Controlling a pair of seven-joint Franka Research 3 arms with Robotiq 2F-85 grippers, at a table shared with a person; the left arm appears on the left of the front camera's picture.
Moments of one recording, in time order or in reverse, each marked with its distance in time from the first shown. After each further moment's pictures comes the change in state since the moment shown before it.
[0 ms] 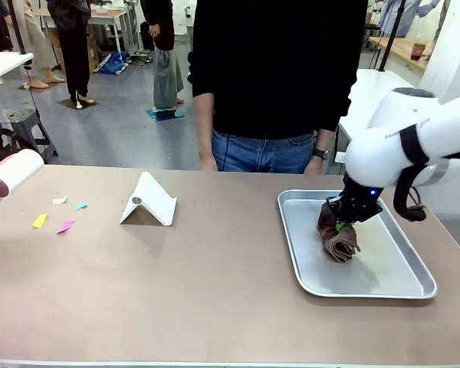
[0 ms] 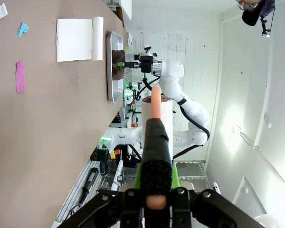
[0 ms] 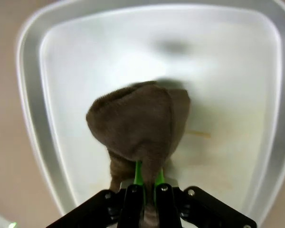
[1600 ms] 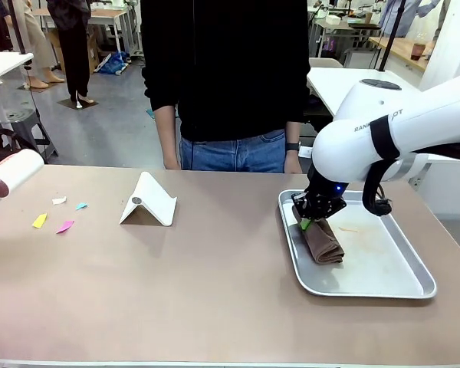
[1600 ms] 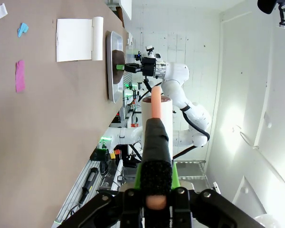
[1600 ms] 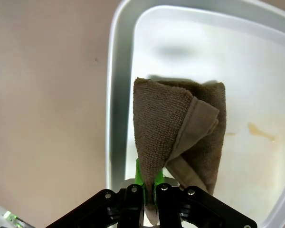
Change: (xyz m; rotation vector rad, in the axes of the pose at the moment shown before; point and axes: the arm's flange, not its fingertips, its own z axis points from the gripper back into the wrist) left arm 0.000 0.000 0.000 0.000 0.001 0.000; right arm -0.014 0.094 -0.009 -0.028 0.011 0.140
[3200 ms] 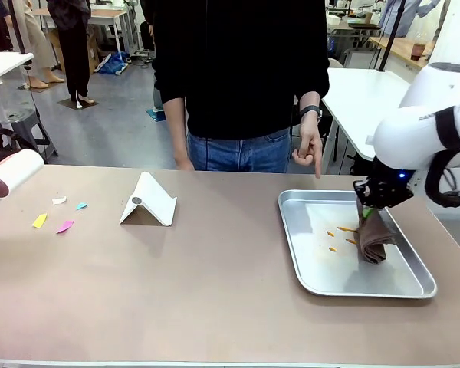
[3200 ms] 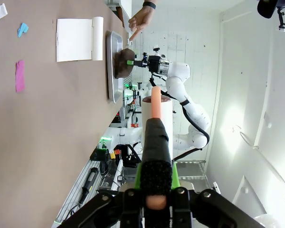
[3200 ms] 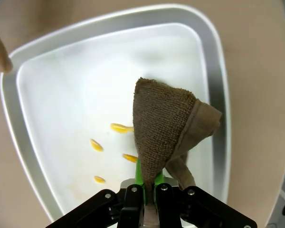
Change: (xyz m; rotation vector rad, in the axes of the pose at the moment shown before) left arm 0.000 0.000 0.000 0.000 0.000 0.000; right arm 0.003 -0.121 0.043 -0.122 -0.044 -0.237
